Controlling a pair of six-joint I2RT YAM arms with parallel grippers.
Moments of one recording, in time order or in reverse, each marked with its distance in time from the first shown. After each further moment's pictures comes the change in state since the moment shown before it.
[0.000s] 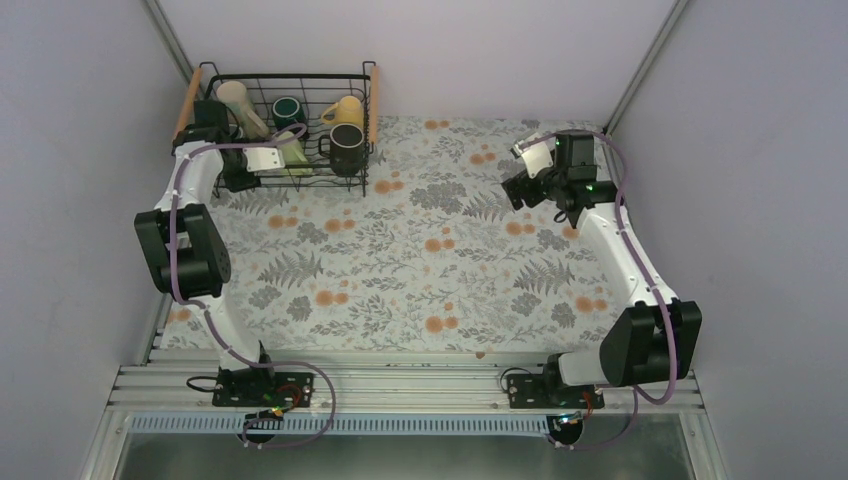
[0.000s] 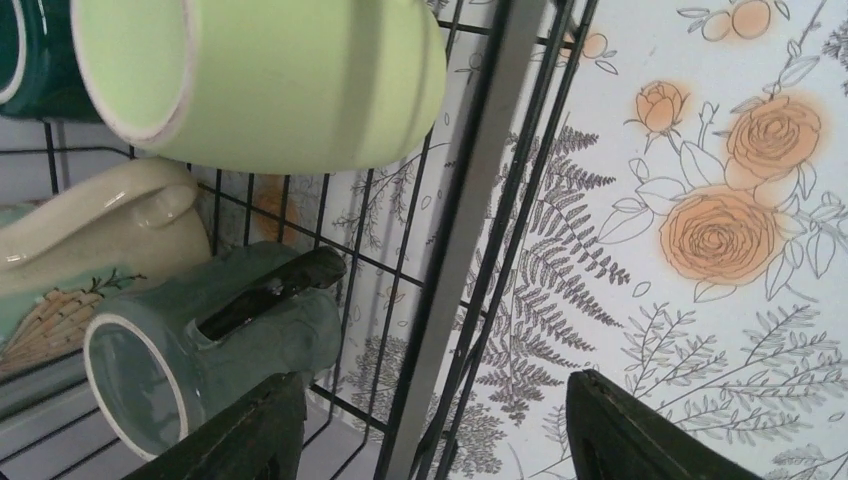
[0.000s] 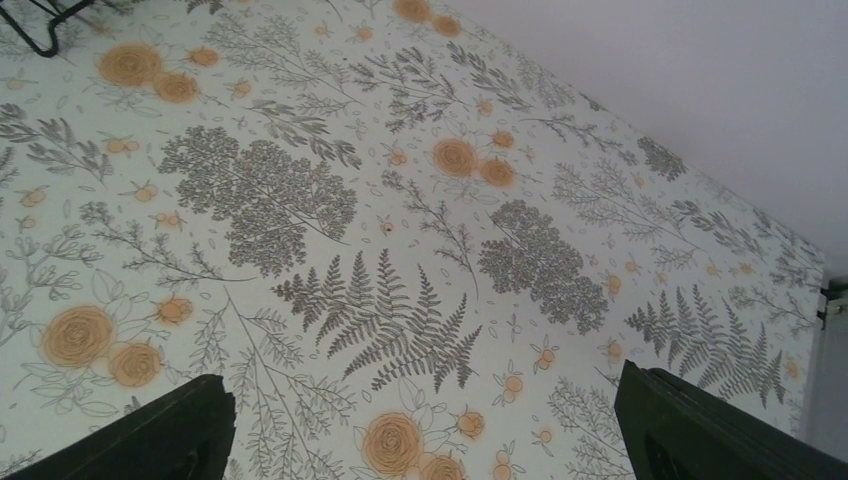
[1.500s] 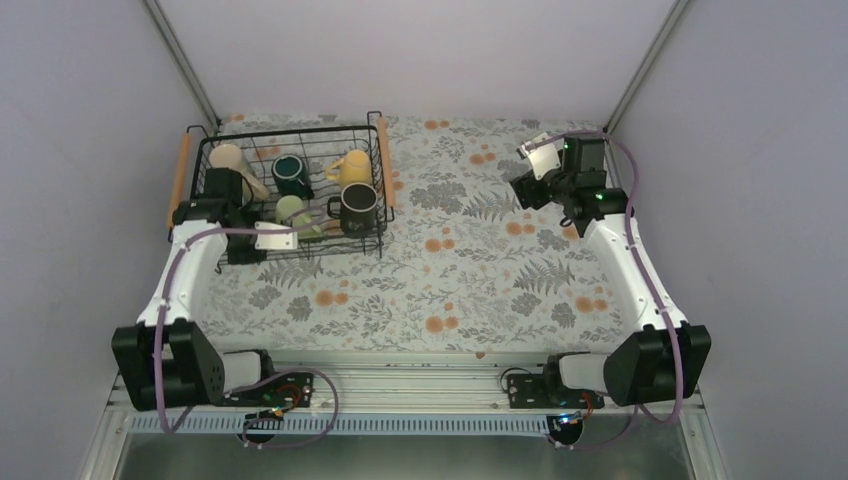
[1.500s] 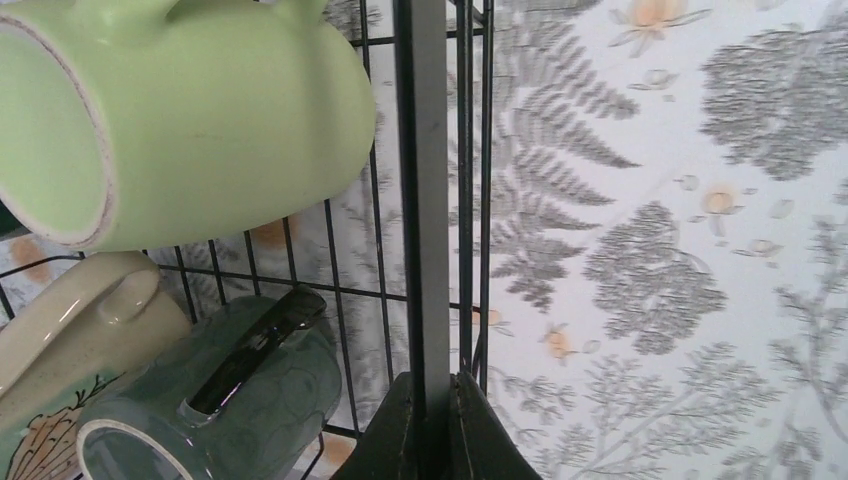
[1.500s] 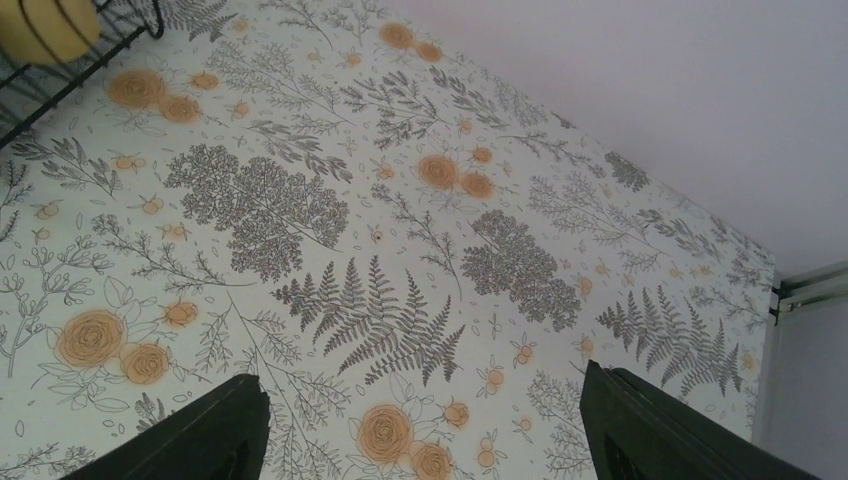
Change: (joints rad) left arm -0.101 -0.609 -0.584 -0.187 -0.075 0.077; right arm 0.000 -0.082 -0.013 -0.019 0.023 0.009
